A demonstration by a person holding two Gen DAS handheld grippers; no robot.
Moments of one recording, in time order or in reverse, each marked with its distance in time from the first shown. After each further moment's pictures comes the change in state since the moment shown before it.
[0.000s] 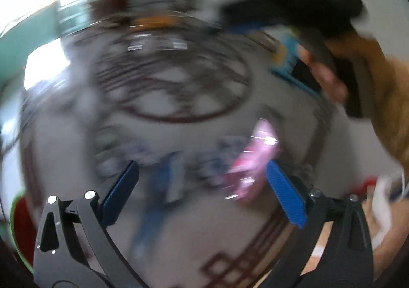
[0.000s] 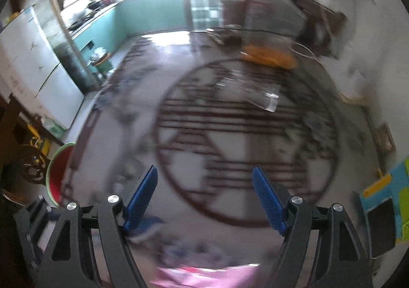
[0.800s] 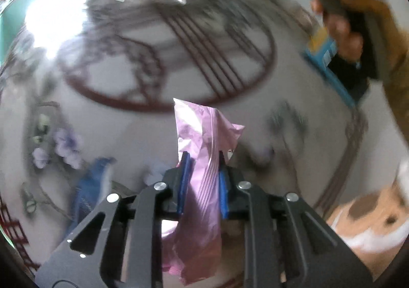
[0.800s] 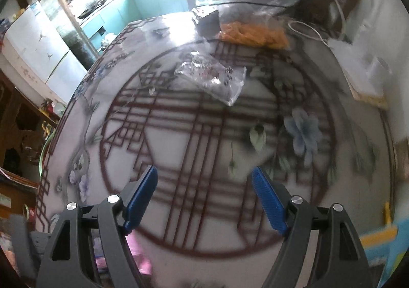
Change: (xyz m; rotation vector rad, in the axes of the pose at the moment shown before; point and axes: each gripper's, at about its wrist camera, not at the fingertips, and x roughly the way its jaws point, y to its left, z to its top) left arm 0.100 -0.014 0.028 -0.309 0.147 0.135; right arm 0.084 -0.101 0.049 -0.133 0.080 0.141
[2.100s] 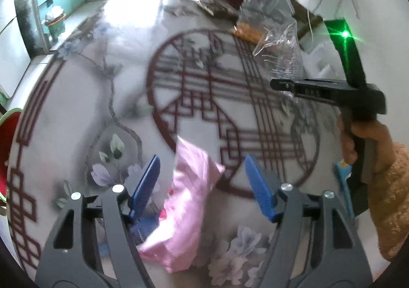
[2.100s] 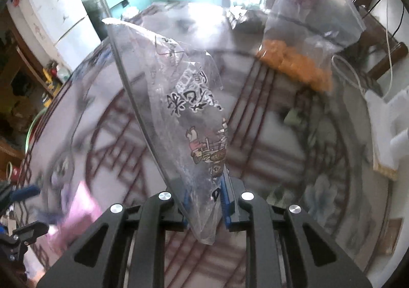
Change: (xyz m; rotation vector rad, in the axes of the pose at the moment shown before) left arm -0.044 0.068 0.034 -0.391 -0.186 0.125; right arm 0.039 0.022 0.023 -0.207 0.086 -0.025
